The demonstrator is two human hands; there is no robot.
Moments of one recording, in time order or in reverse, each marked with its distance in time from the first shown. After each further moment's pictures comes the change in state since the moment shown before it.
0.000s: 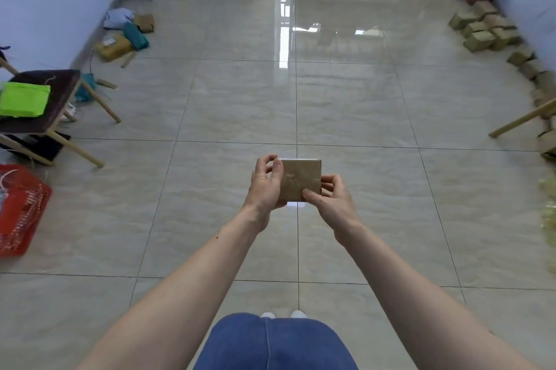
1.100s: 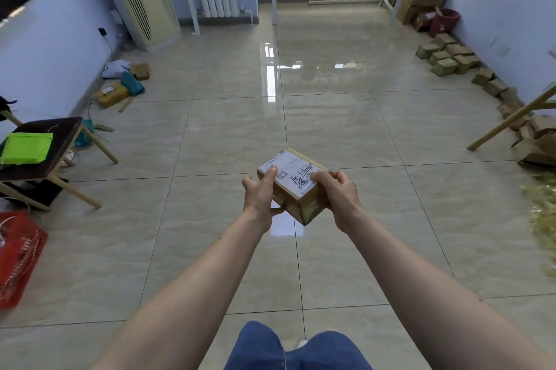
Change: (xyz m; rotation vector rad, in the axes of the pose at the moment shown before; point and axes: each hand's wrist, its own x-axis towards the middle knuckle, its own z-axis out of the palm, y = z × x) left_hand -0.011 0.040 0.006 -0.223 0.064 -0.182; right_hand -0.008 -0.051 -0.024 0.267 0.072 -0.006
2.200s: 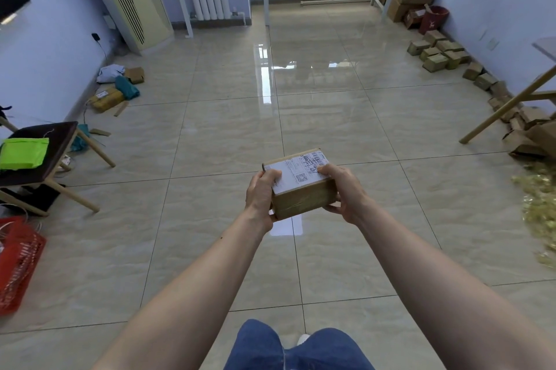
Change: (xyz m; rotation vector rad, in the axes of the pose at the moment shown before) left_hand -0.026 -0.011 0.005 0.011 -0.058 -0.068; right_hand -0.009 -0.004 -0.030 -0.075 -0.055 0.152
